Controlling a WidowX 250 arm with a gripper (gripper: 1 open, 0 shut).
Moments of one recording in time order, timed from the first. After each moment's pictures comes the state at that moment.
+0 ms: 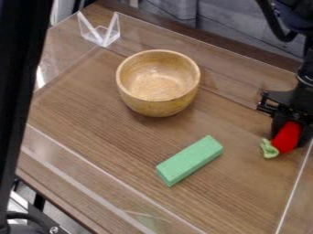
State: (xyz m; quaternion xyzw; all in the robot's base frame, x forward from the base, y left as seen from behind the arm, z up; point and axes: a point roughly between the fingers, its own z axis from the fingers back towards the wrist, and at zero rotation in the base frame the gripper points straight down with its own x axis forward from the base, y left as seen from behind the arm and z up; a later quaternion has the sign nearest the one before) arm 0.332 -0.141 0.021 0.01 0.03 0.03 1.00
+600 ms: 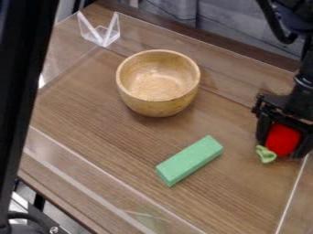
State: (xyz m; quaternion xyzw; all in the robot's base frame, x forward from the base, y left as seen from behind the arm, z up) arm 0.325 -0.140 0.027 0.02 0.06 0.01 1.00
